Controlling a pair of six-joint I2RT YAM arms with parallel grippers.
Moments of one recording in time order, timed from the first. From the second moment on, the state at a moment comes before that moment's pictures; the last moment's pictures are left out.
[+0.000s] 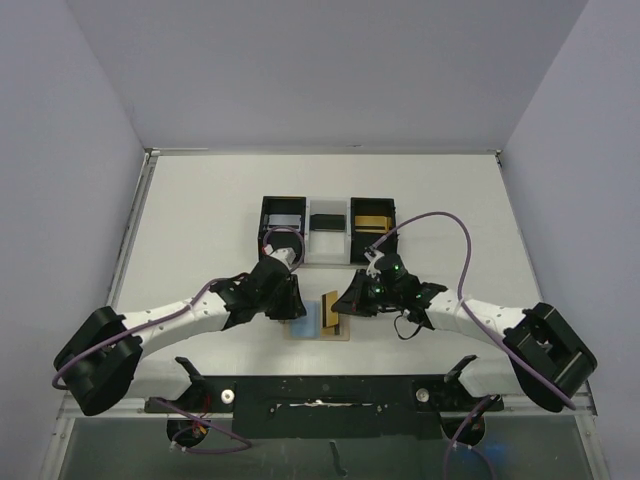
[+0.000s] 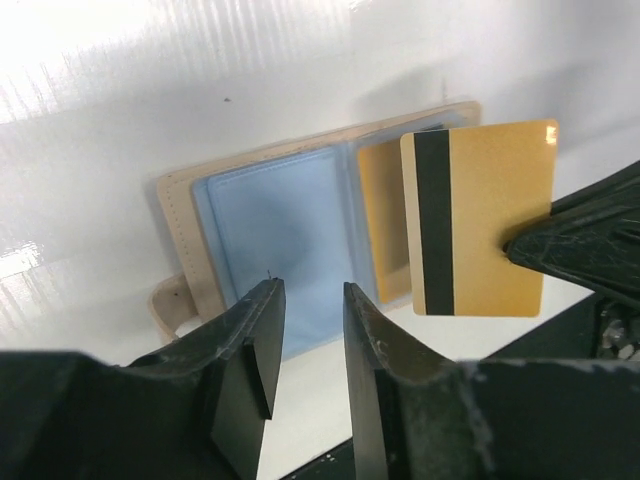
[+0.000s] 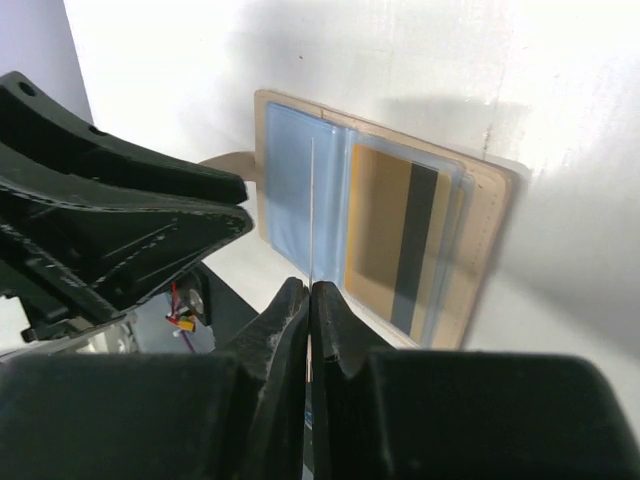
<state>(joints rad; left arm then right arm) -0.82 1.30 0.61 -0.21 0.02 -0.78 0.69 1.32 0.51 0.09 -0.37 0.98</state>
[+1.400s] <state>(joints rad) -0.17 1.00 0.73 -0.44 0.04 -0.41 0.24 1.08 0.79 -0.09 -0.29 0.07</state>
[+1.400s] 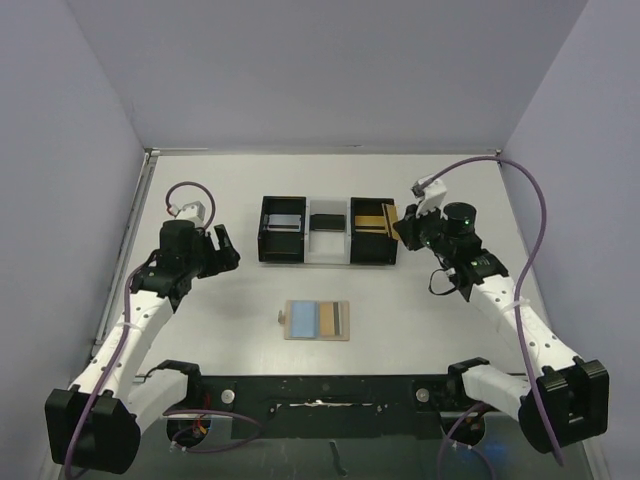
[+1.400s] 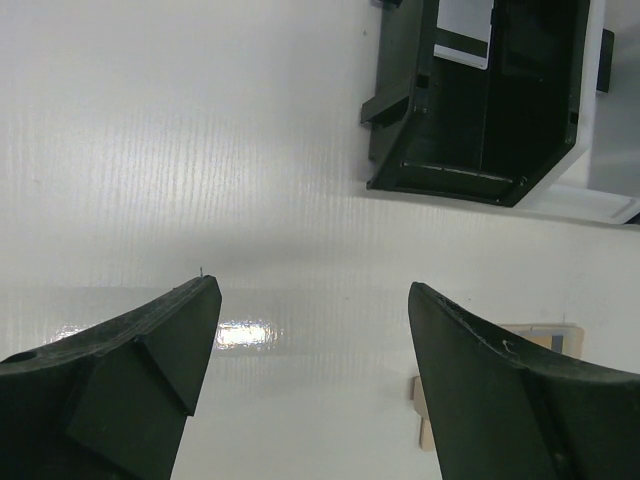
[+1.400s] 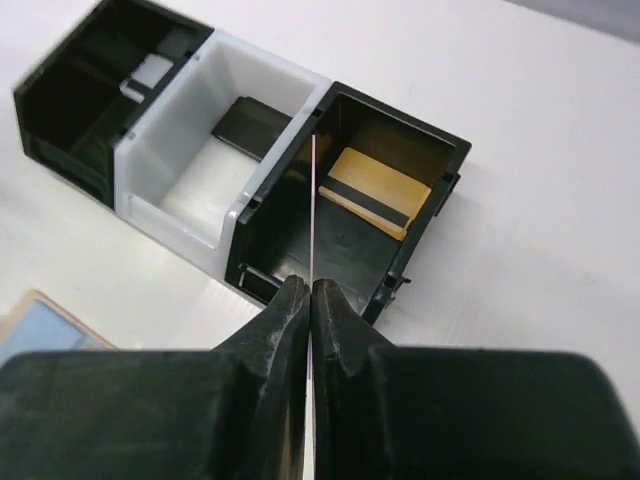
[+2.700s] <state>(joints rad) -0.17 1.01 0.73 -0.42 0.04 -0.38 0.37 1.64 1.03 -0.19 -0.19 -1.13</state>
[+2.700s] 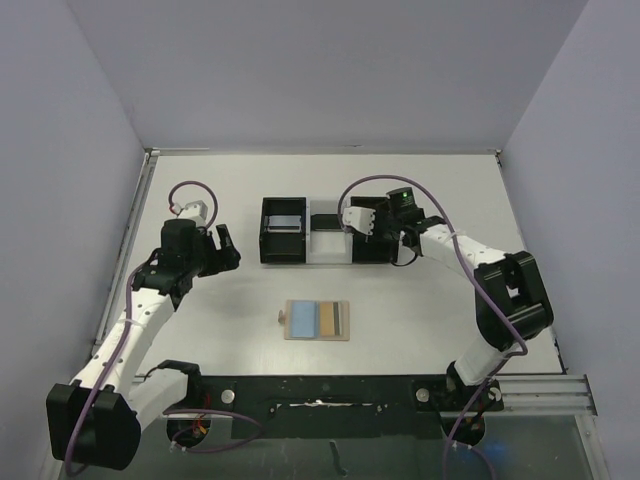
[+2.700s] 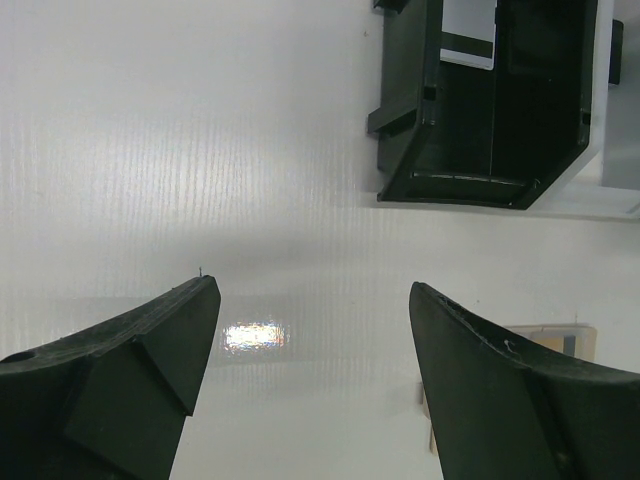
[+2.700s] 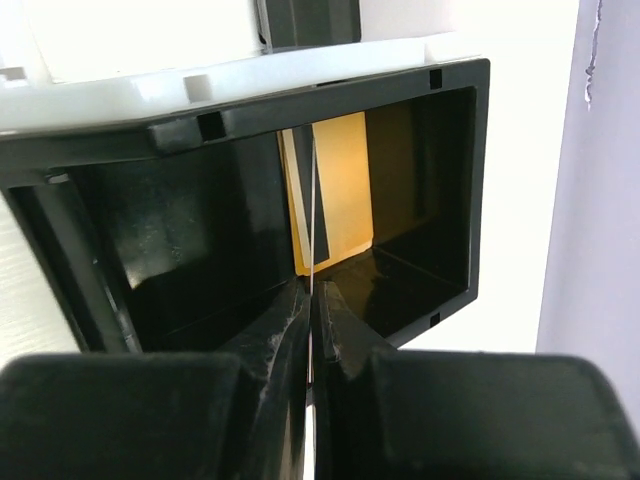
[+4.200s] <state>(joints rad) -0.17 0.96 0.72 -0.41 0.04 -0.38 0.38 1.95 1.31 -0.29 -0.12 -1.23</state>
